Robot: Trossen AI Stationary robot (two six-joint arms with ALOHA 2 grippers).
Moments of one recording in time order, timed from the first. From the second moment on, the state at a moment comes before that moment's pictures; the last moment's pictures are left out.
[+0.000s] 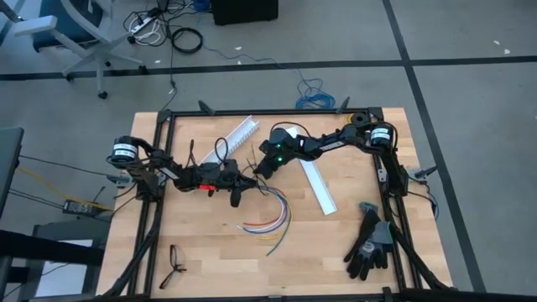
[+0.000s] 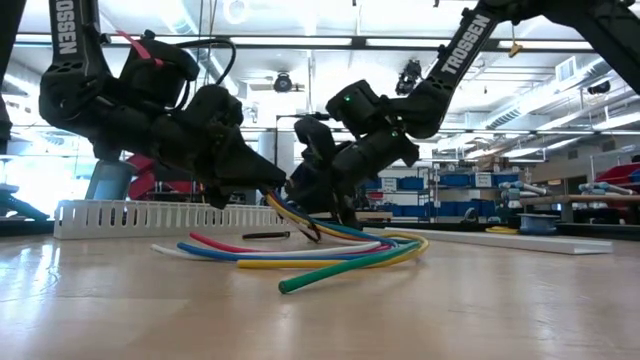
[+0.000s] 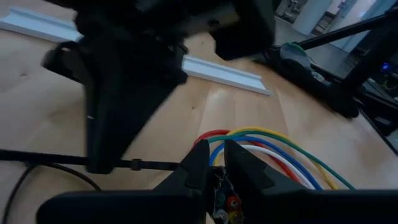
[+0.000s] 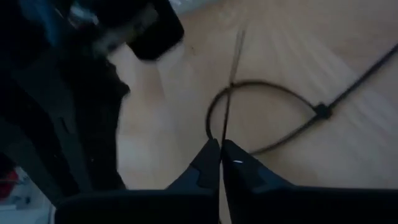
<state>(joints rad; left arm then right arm) 0.06 1.71 0.33 1.13 -0.01 -0.39 -0.29 2.09 1.14 0.36 -0.49 0.65</state>
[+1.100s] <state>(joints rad) 0.06 1.63 0.02 1.55 -0.33 -0.46 -0.13 1.80 1.04 -0.25 -0.30 0.40</state>
